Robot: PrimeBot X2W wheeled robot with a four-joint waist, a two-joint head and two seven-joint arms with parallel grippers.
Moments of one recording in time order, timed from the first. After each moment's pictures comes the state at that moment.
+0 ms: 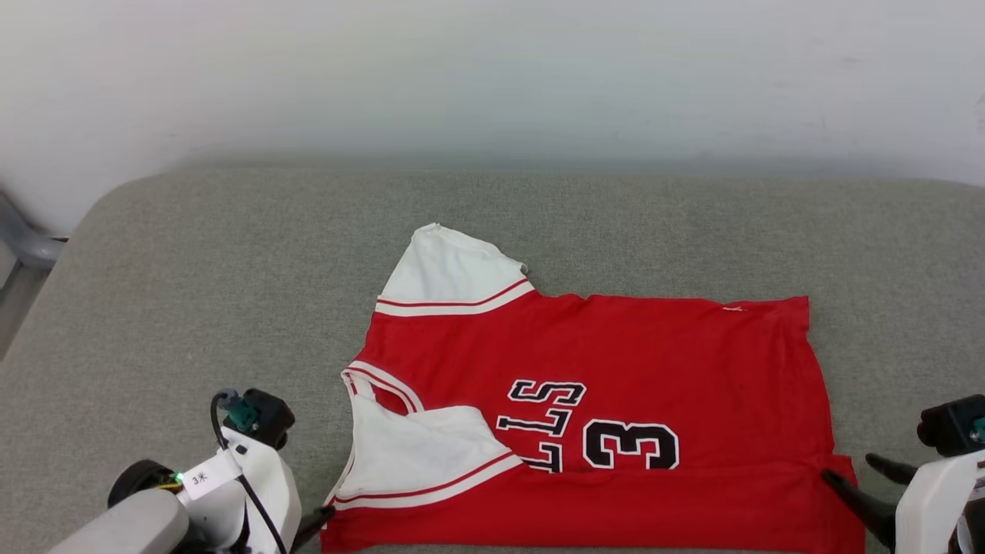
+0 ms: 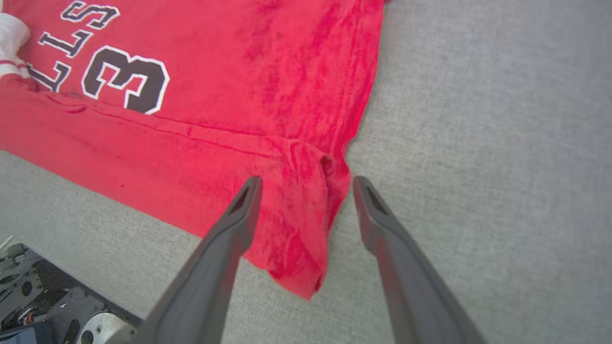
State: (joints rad) left arm -0.40 0.76 -0.91 0.22 -0.99 -0.02 0.49; right arm -0.12 -0.71 0.44 0.26 0.81 0.13 0.33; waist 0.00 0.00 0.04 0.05
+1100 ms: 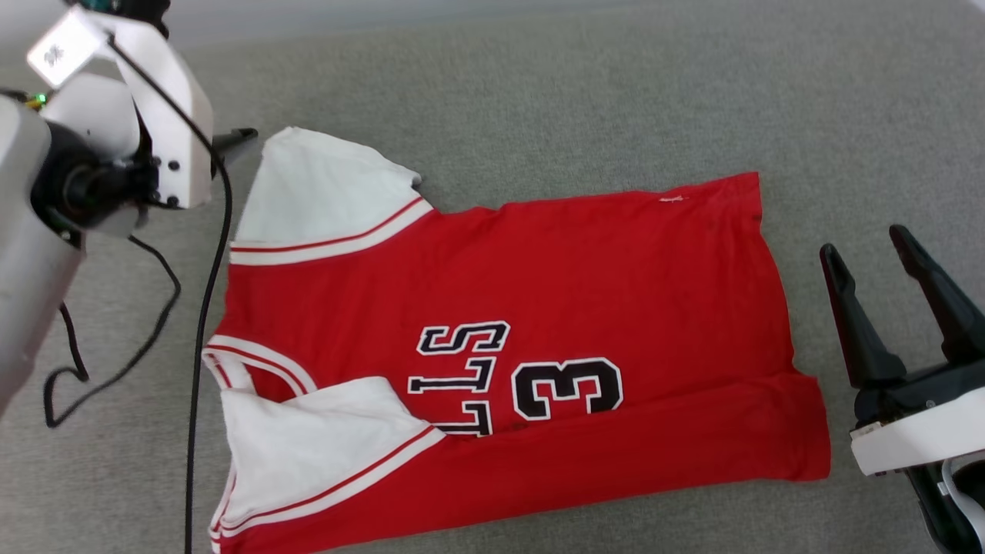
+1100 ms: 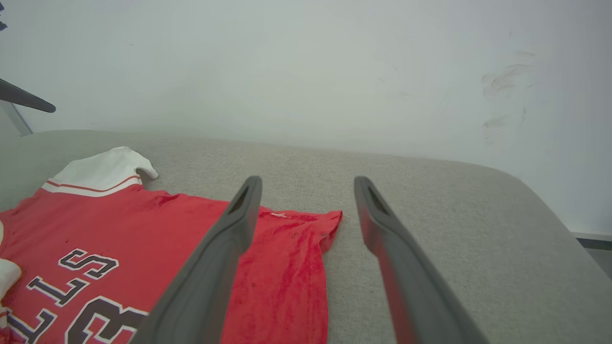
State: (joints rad) left arm -1.10 0.68 -0.75 0.48 -0.98 -0.04 0.73; right arm -0.10 -0.31 0.03 -0.22 0.35 0.13 0.00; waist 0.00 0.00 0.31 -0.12
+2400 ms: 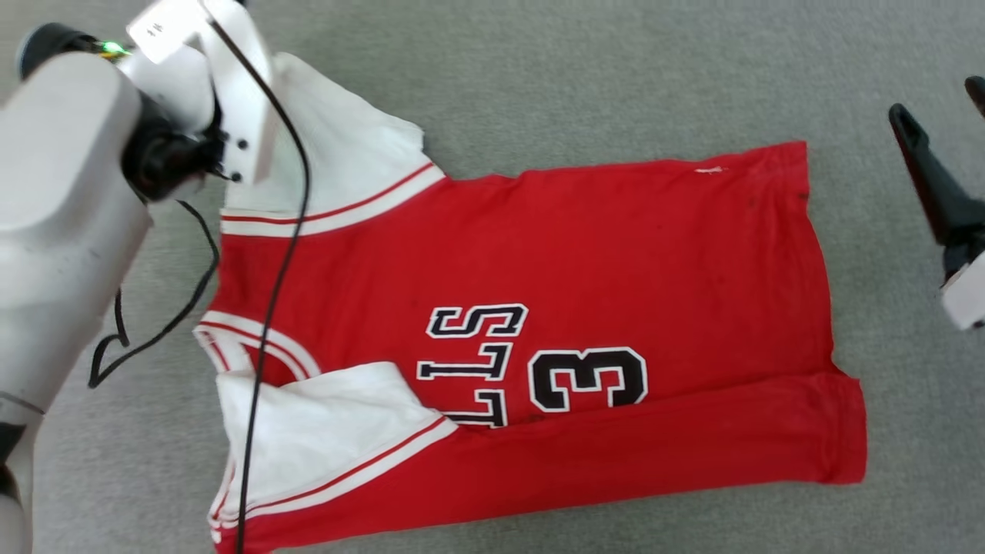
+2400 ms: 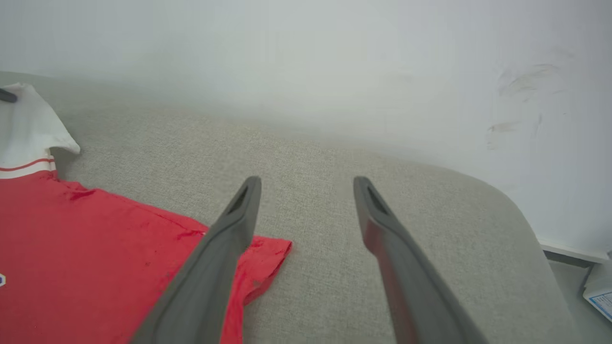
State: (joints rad) left arm -1.26 0.55 -0.91 0.68 -0.91 -0.13 0.63; right arm -0.45 -0.53 0.08 -0.07 0.47 0.13 0.19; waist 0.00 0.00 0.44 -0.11
